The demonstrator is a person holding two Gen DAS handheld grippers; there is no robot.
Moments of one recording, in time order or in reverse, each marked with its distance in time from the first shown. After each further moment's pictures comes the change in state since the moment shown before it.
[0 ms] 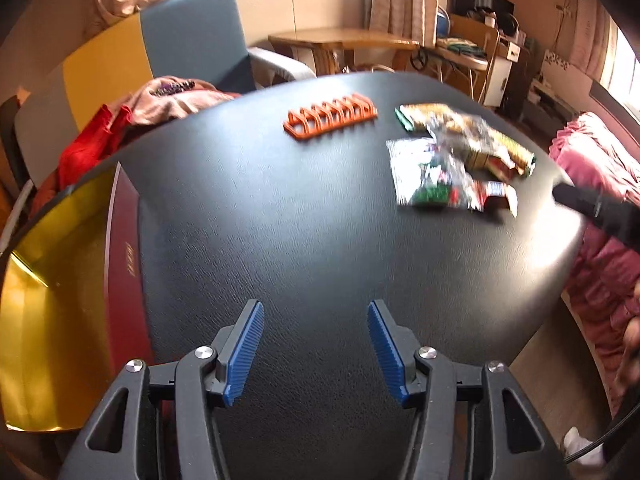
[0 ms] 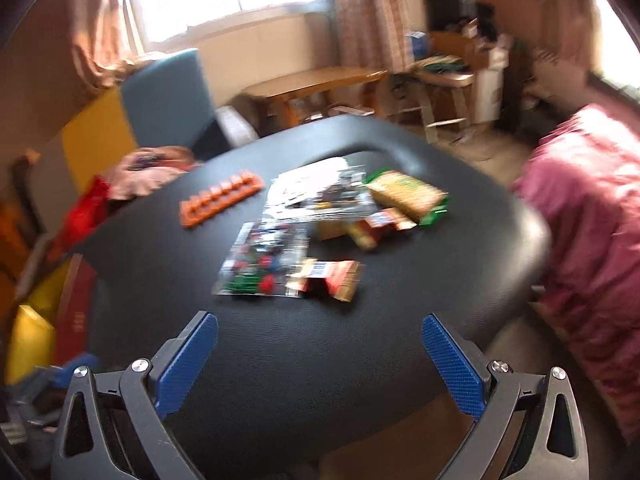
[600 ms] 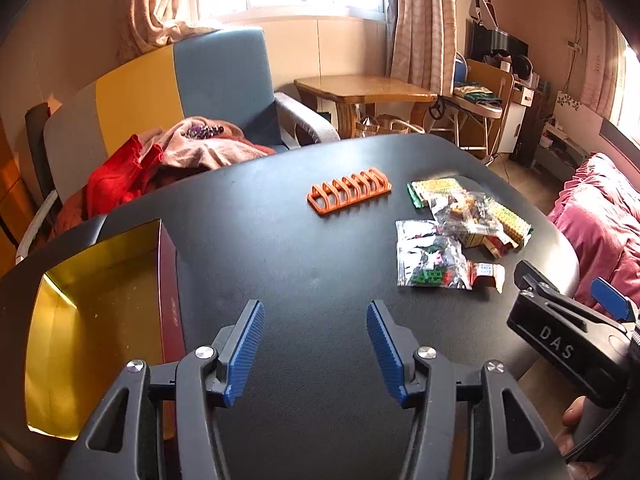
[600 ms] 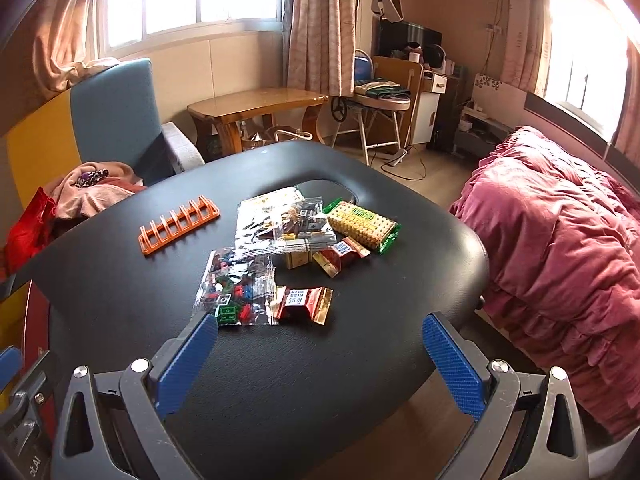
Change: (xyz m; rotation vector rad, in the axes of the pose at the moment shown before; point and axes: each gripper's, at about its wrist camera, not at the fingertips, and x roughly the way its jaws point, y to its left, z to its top) left arm -0.063 0.004 0.040 -0.081 -0.152 0.061; right arm -0.023 0.051 0.002 0.006 -0.086 -0.351
